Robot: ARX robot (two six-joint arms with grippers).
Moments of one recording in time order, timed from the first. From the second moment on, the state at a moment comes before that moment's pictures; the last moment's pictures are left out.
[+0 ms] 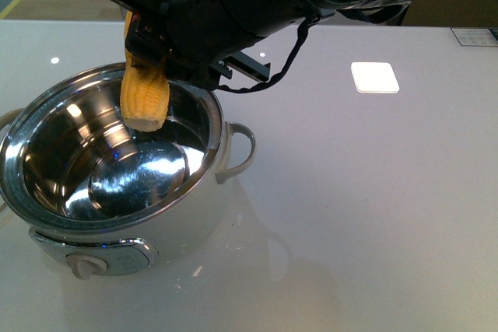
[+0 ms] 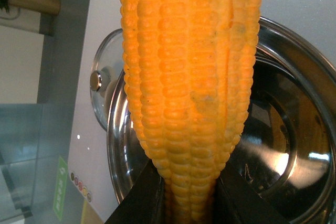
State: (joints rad) left arm 0.00 0.01 0.01 0.00 0.00 0.00; right arm 0.65 2.12 1.34 0.12 -0.30 0.69
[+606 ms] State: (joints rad) left arm 0.00 0.01 0.01 0.00 0.00 0.00; right arm 0.70 2.25 1.48 0.04 -0.31 0.71
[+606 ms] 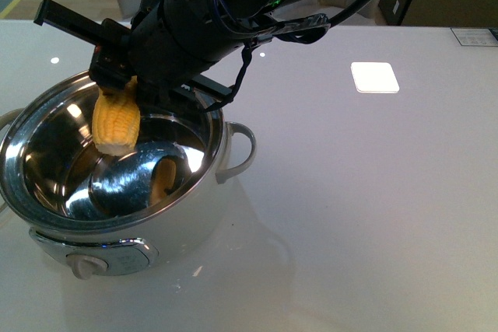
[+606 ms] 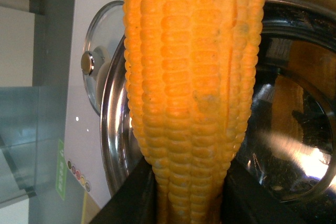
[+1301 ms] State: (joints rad) left arm 0.00 0.01 0.01 0.00 0.00 0.00; right arm 0.57 2.02 1.20 0.18 -0.22 0.69
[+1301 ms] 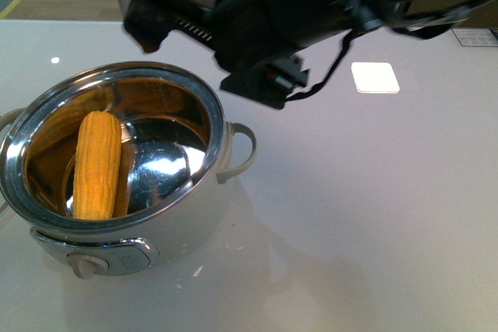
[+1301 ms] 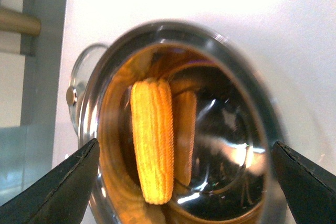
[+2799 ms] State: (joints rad) left arm 0.00 0.01 0.01 0.00 0.00 0.00; right arm 0.00 0.55 0.20 0.34 0.00 0.03
